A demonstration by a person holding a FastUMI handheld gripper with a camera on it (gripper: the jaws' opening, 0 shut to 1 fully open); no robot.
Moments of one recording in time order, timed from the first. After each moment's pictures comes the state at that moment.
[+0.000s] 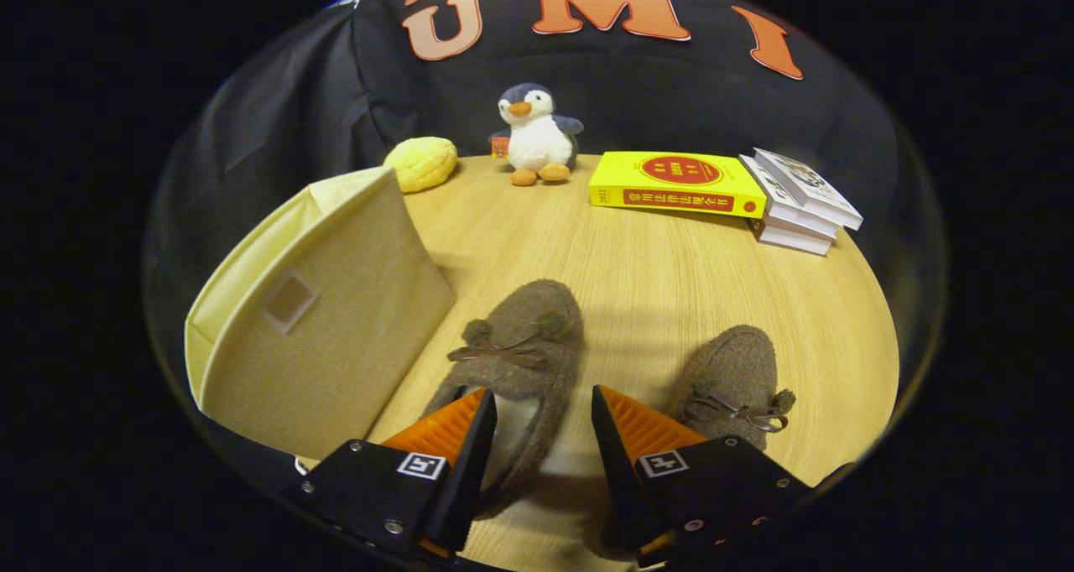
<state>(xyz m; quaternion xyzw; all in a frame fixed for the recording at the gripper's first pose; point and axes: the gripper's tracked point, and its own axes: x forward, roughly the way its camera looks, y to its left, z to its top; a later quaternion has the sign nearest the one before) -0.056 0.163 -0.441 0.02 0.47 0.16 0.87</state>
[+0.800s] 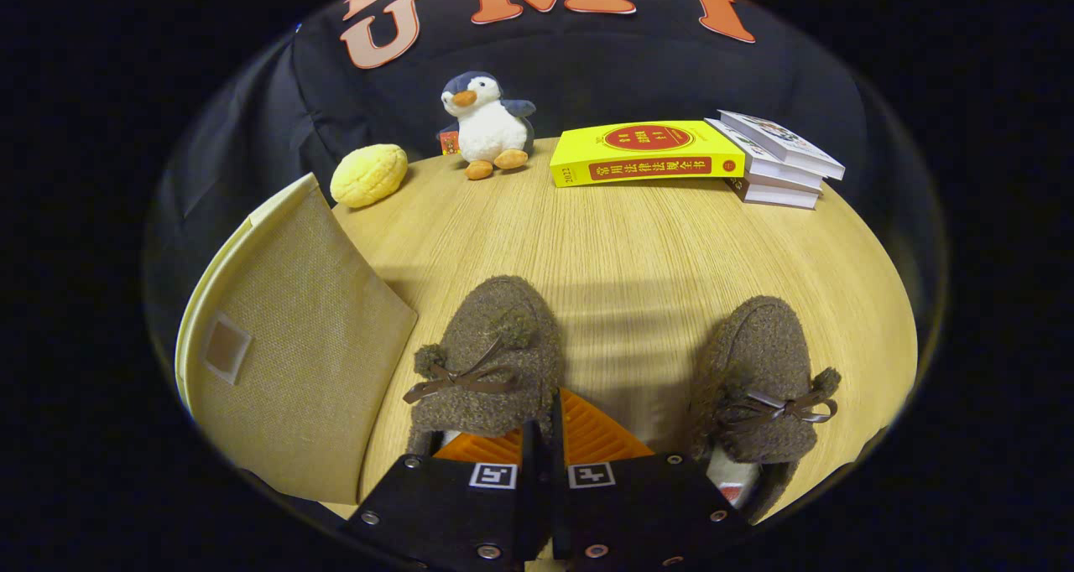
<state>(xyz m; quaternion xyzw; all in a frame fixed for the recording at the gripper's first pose) -0.042 0.175 -0.457 0.08 0.49 0.10 0.86</state>
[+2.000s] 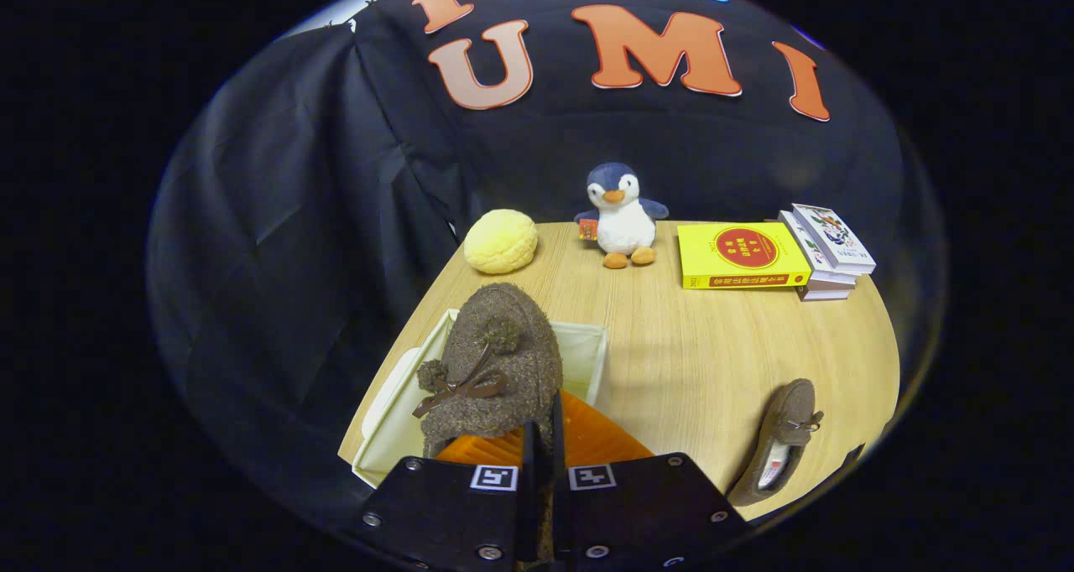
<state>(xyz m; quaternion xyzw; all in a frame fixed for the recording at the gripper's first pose) -0.035 0.332 -0.266 0.08 0.45 0.17 0.87</state>
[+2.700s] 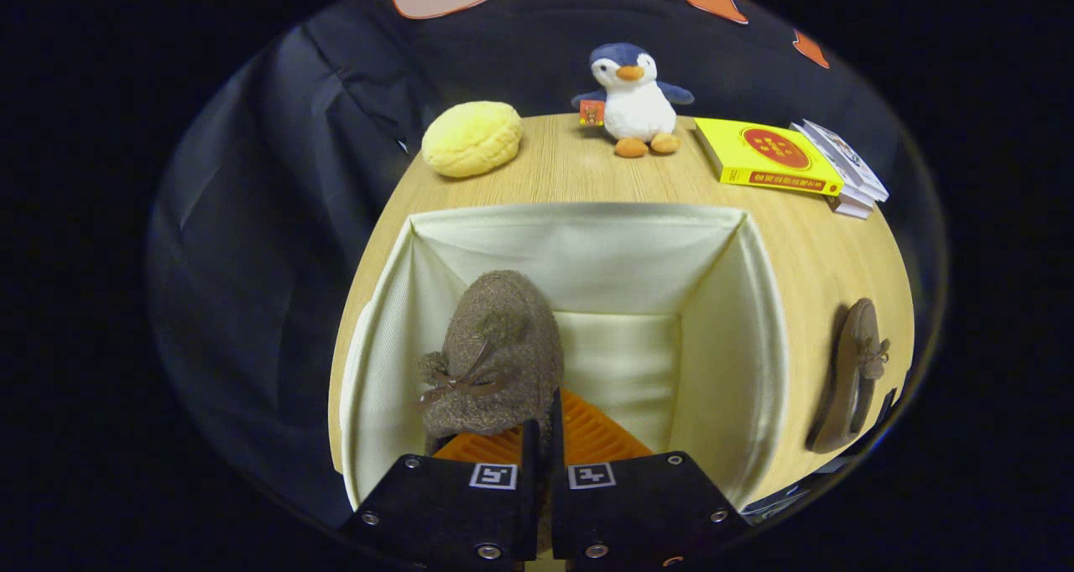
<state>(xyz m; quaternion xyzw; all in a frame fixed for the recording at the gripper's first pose) -0.054 0.418 -0.378 0.08 0.60 0.10 0.79</state>
